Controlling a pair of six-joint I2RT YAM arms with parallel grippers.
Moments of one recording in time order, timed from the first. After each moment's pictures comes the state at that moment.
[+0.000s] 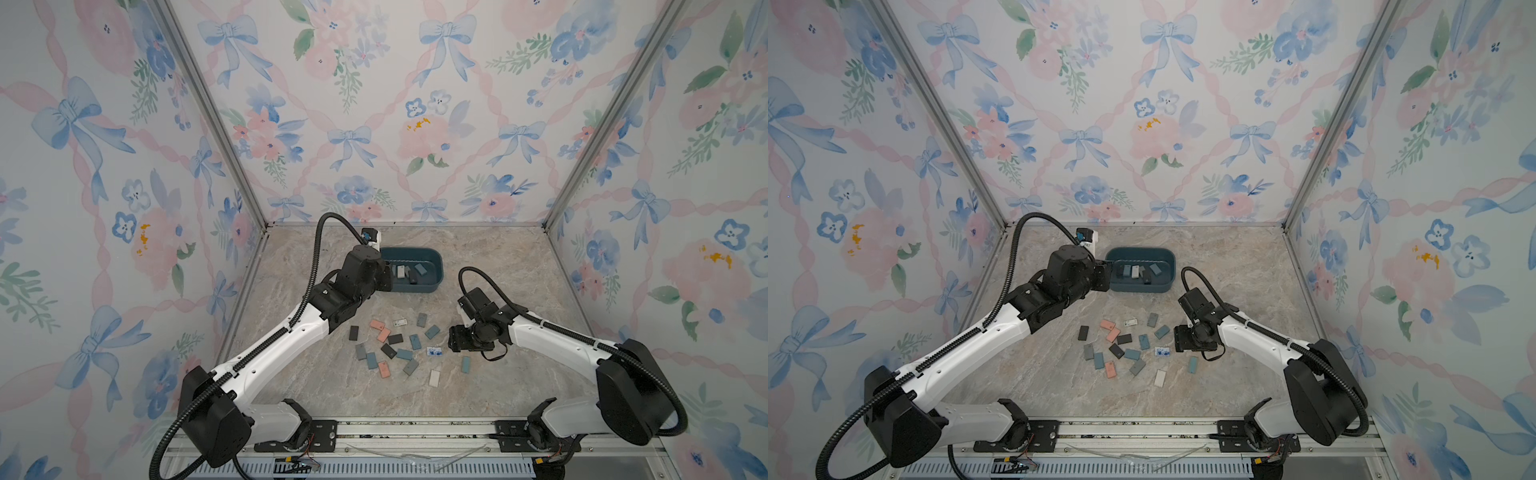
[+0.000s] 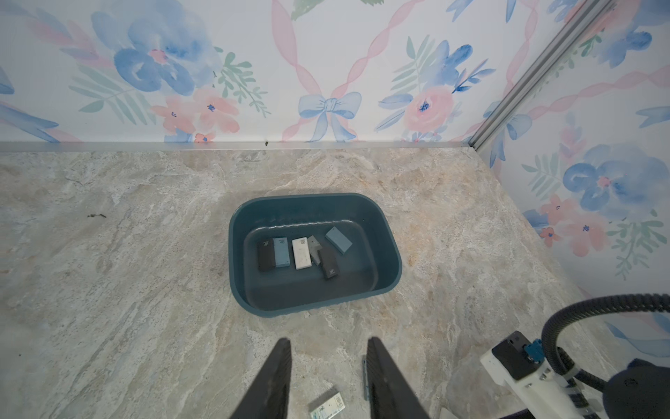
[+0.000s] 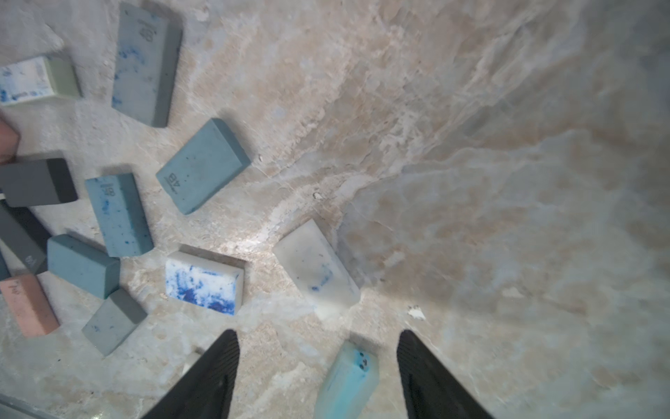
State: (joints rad) left arm -0.66 1.27 1.12 -0.34 -0.24 -0.40; right arm 0.60 1.43 0.81 -0.67 -0.07 0.50
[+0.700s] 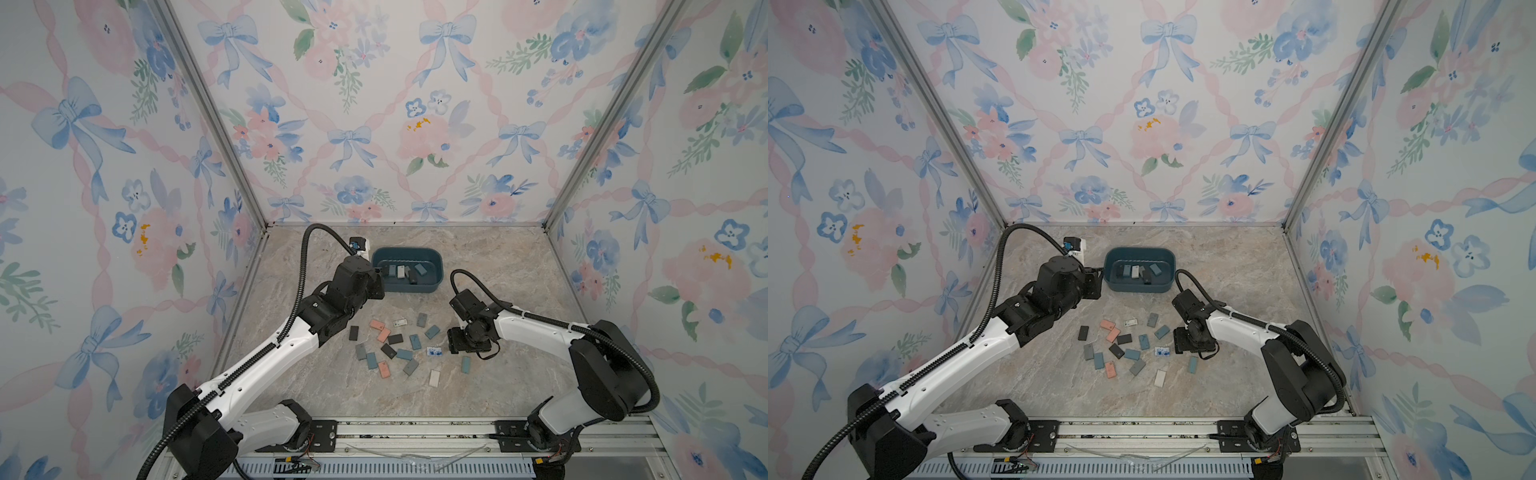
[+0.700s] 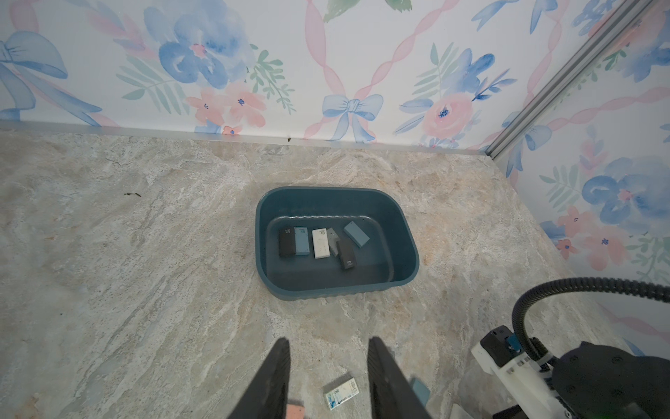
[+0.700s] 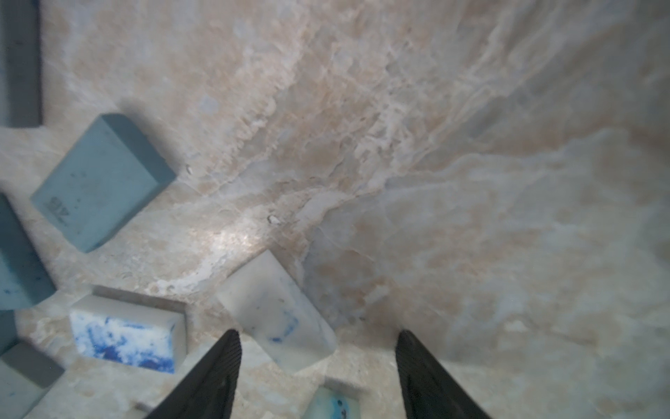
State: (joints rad) left arm -0.66 1.17 1.03 -0.34 -0.30 -0.43; right arm 0.61 1.56 0.85 -0.68 0.00 0.49
